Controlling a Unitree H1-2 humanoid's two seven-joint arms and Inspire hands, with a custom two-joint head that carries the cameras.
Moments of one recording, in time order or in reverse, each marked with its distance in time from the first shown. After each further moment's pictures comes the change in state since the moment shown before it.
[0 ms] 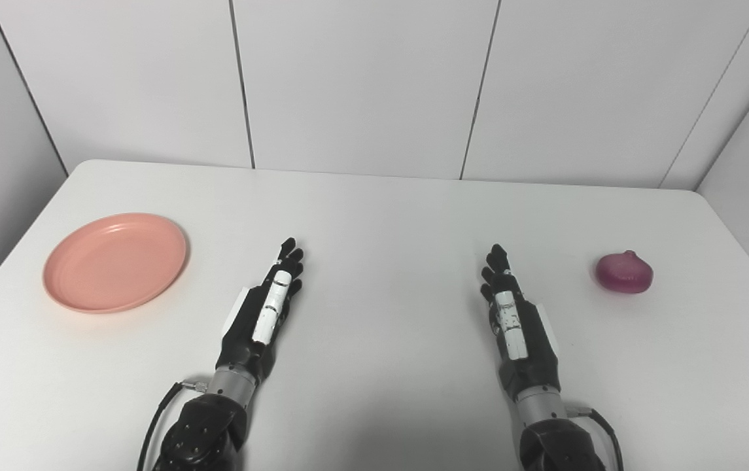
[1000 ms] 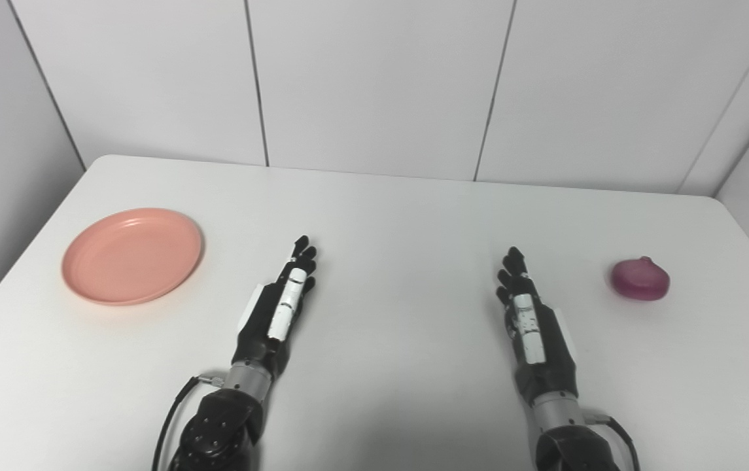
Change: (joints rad) left arm 0.000 -0.044 -0.009 0.035 0.055 -0.037 0.070; right arm 0.000 -0.032 -0.029 0.004 0.032 -0.003 0.016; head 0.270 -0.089
